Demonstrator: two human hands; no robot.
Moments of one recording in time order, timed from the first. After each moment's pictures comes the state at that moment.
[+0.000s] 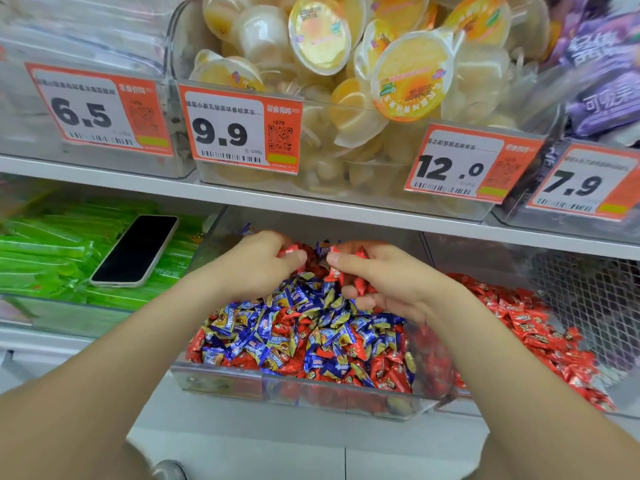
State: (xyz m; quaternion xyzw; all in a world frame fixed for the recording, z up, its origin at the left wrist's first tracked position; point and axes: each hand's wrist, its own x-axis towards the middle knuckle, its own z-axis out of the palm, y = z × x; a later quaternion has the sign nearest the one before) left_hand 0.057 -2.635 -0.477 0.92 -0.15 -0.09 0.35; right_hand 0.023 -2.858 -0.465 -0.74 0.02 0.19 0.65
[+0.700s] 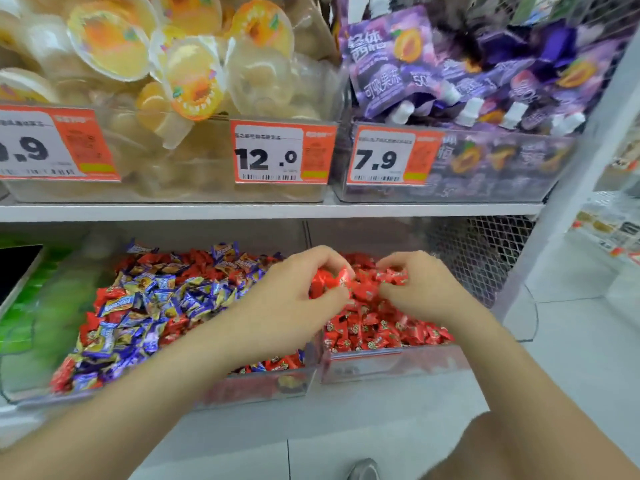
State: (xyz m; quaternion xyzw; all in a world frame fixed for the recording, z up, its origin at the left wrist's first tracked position) left_hand -0.059 -2.799 -0.435 0.81 -0.33 -0.10 0.48; right_hand -0.074 -3.044 -0.462 -0.96 0.17 -0.02 0.23
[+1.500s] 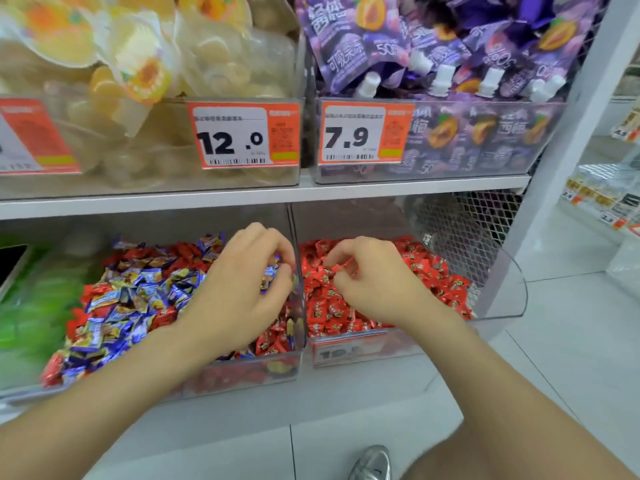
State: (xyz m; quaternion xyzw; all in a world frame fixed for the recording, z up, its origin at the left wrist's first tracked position) left_hand -0.035 -2.788 -0.475 0.84 -0.38 0.17 0.34; right_hand -0.082 -3.009 -0.471 -0.96 0.00 -0.09 0.26
